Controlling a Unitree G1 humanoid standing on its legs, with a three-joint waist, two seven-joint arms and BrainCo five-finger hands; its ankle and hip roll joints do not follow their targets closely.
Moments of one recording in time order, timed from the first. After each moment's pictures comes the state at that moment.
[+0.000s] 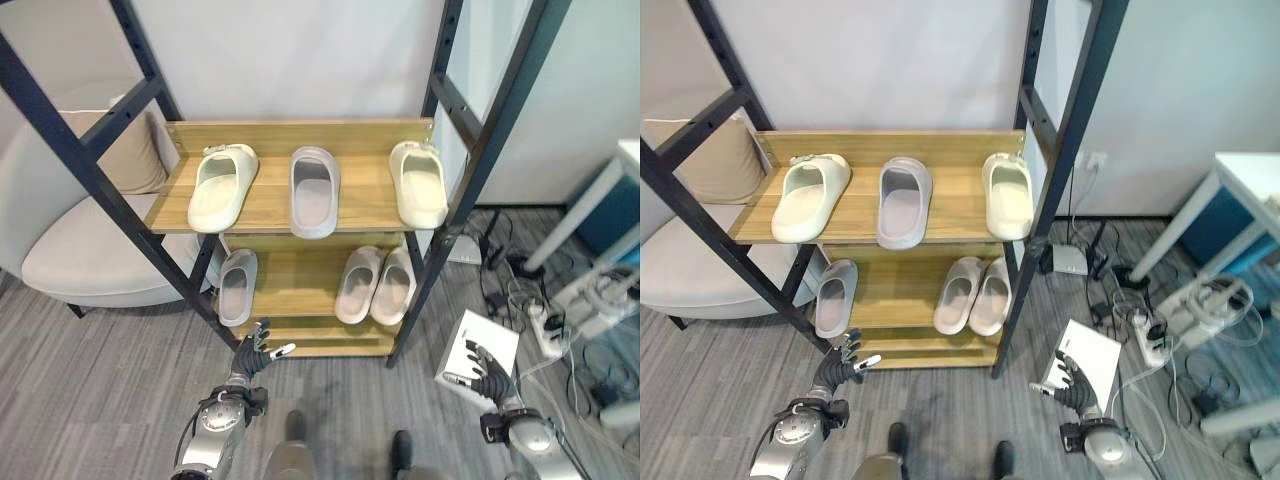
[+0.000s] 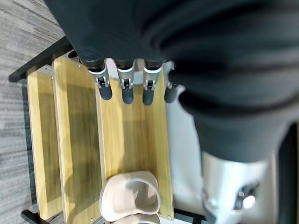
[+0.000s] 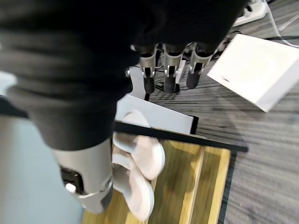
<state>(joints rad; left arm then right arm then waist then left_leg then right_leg) 0.06 0.32 -0.20 0.44 -0.26 -0.18 0.07 0.15 -0.37 0.15 0.46 0.20 -0.14 -0.08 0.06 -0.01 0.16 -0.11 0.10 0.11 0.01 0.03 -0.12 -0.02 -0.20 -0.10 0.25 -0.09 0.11</state>
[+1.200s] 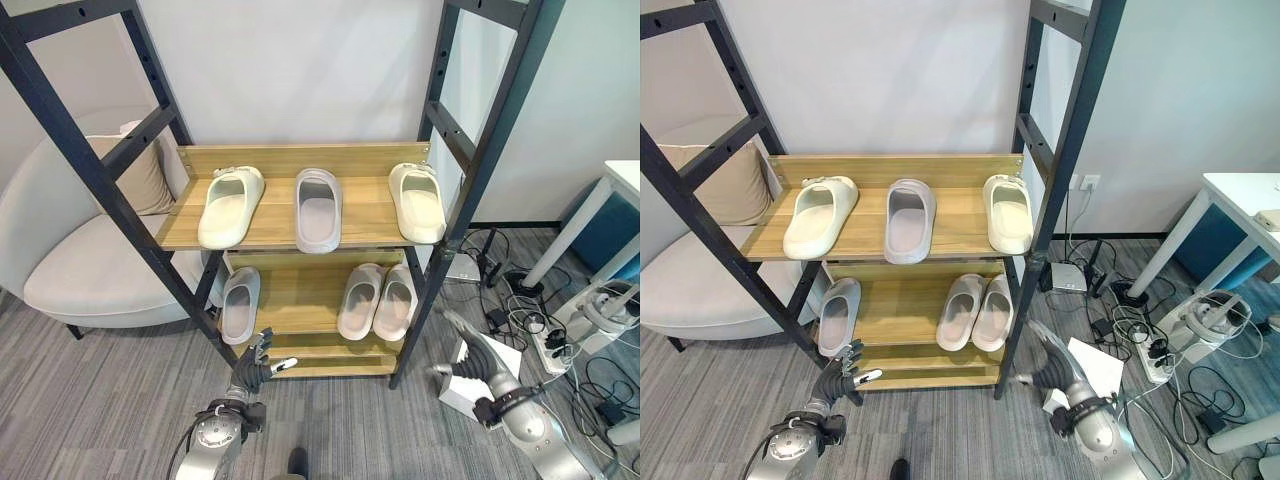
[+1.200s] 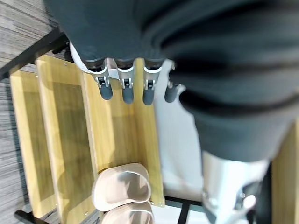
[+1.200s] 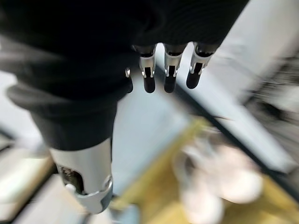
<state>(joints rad) 0.11 0.31 -0.24 0.43 -0.26 -0.19 0.08 0.16 -0.52 0.28 0.00 -0.25 -0.23 -0.12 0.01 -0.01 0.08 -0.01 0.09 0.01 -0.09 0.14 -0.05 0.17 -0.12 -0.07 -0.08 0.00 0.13</state>
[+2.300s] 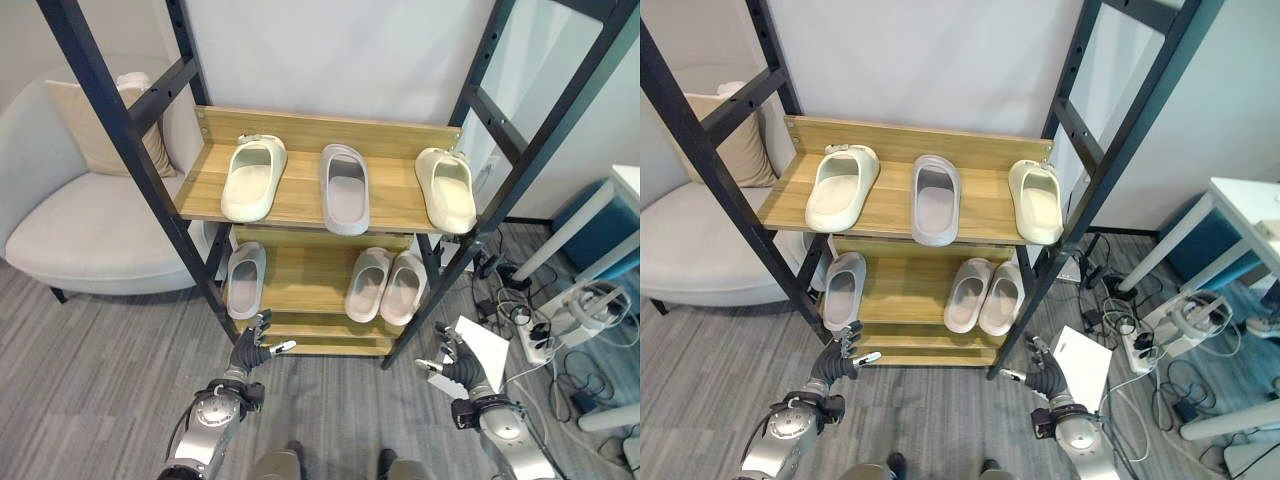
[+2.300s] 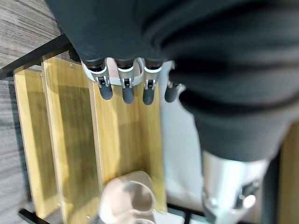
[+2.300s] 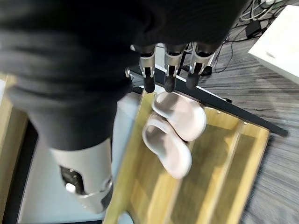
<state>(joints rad) 0.02 0.32 -0.23 0.44 -0.26 -0.18 0.08 0.13 -0.33 0.23 0.35 0.15 -0.16 -0.08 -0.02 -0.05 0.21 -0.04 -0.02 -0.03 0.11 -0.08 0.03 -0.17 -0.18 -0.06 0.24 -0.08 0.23</state>
